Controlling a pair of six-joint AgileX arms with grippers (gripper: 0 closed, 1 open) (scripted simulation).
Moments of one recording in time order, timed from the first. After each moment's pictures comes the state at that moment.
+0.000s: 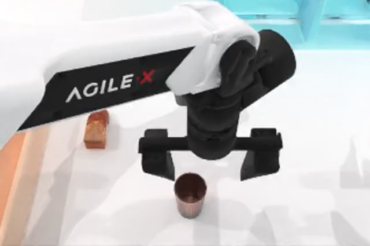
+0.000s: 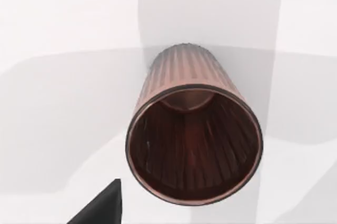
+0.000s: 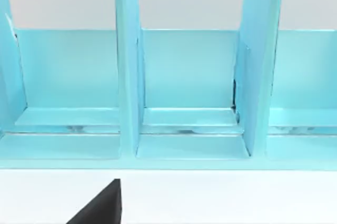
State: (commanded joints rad) left arm -0.93 1.97 1.58 -1.19 0.00 -0.91; right arm 0.00 0.00 0.00 0.00 0.00 0.00
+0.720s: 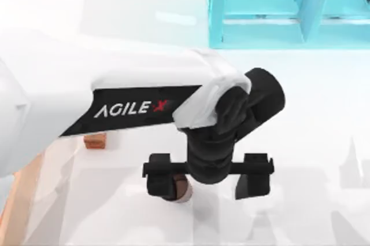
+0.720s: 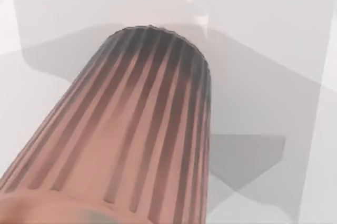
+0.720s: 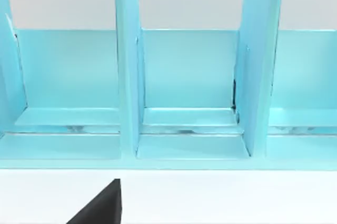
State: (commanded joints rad) left arm -0.93 2.02 1.42 -0.97 0.00 -0.91; right arm 0.00 0.00 0.00 0.00 0.00 0.00
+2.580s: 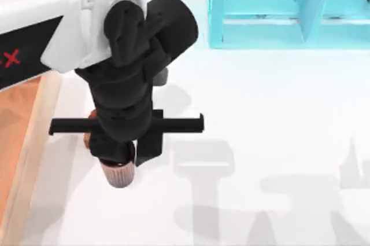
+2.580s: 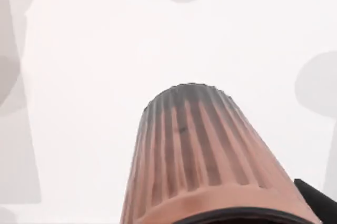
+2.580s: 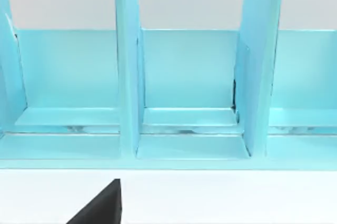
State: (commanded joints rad) left arm -0.73 1.68 1.37 -1.26 0.00 -0.71; right arm 0.00 0.00 0.00 0.00 0.00 0.00
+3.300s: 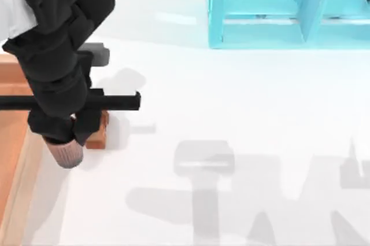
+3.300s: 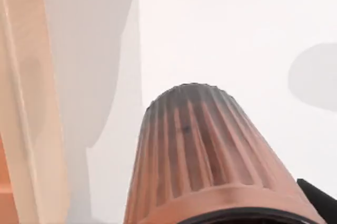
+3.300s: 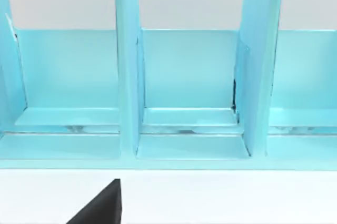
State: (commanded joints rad) left arm -0.47 1.62 1.33 -1.29 0.01 -0.45; right arm 0.00 0.00 0.00 0.00 0.00 0.00
